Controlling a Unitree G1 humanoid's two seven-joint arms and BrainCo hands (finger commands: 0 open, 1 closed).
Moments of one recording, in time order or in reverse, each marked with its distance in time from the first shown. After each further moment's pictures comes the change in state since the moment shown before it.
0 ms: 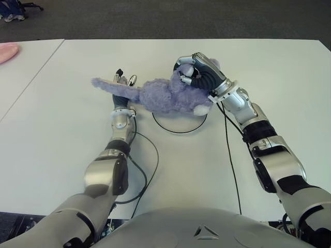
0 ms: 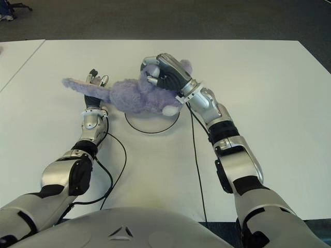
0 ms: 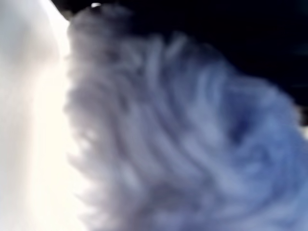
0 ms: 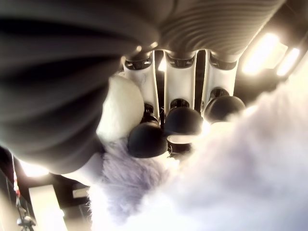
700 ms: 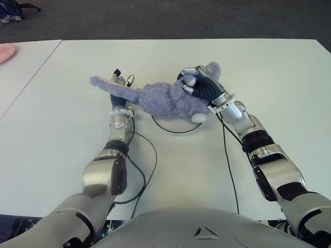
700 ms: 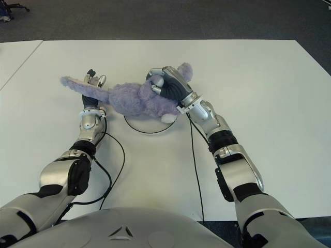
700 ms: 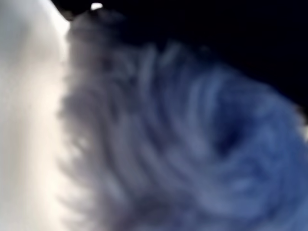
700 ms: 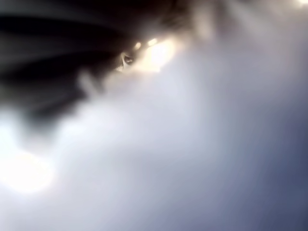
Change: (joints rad) left arm 0.002 0.006 0.009 0.000 -0.002 0.016 0.000; right arm 0.070 0.003 0.034 0.075 0.018 -0.011 -0.034
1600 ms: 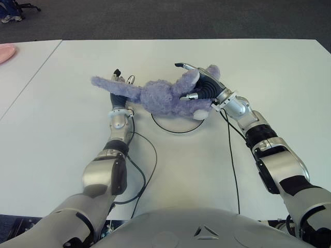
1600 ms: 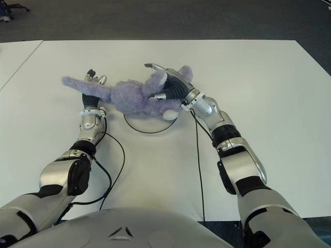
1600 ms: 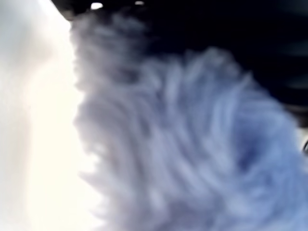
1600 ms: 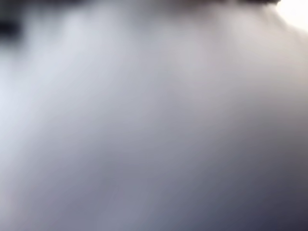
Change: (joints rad) left arm 0.000 -0.002 -0.001 0.000 0.001 0.001 0.000; right arm -0.096 -0.045 0.058 0.127 0.021 0.066 0.119
